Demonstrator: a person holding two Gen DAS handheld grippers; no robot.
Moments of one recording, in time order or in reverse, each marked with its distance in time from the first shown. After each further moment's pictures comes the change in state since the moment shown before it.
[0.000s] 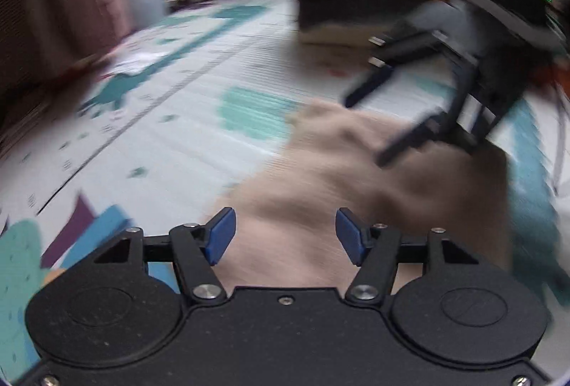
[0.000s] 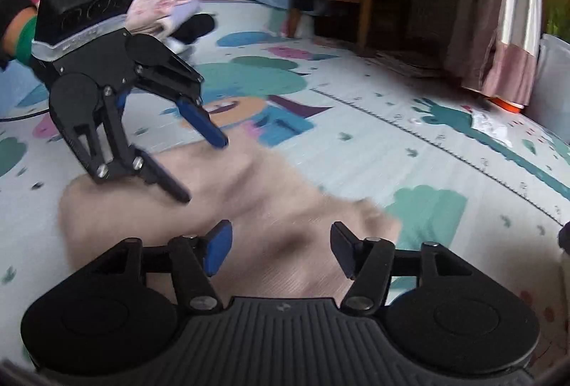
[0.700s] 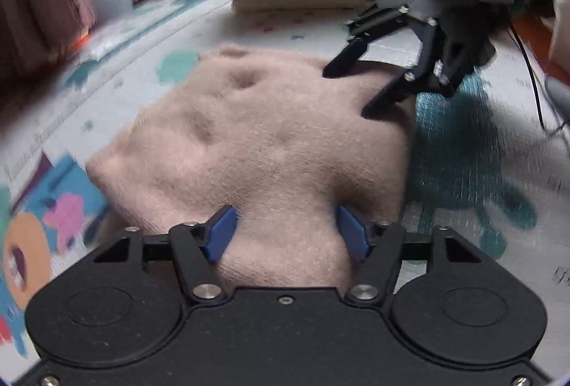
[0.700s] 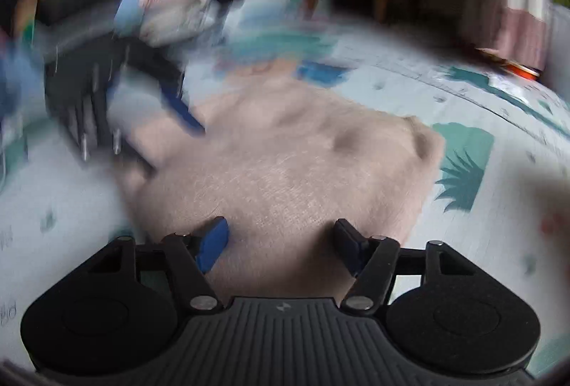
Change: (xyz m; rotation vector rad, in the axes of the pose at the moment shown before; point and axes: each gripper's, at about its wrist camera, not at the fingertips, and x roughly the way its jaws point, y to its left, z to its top) left arm -0.034 -0.076 -0.068 0.101 -0.010 -0.039; right arm -0.041 0.044 -0.080 0.064 -0.001 0.086
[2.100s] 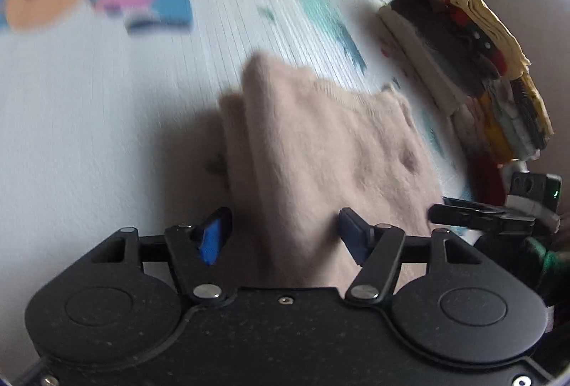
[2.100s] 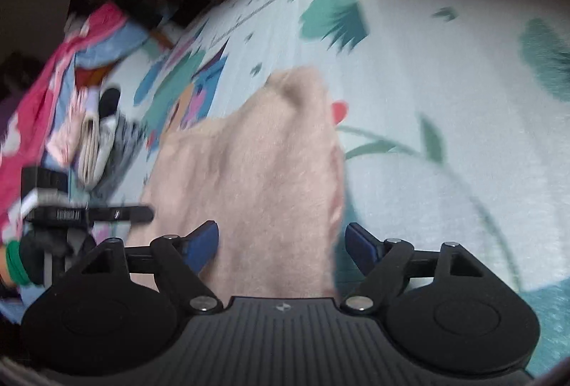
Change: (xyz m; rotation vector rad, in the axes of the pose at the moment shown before) left arm 0.012 0.065 -0.043 -0.969 0.099 -0.177; right arm -0.031 -0.015 -0.058 0.848 0.040 -0.014
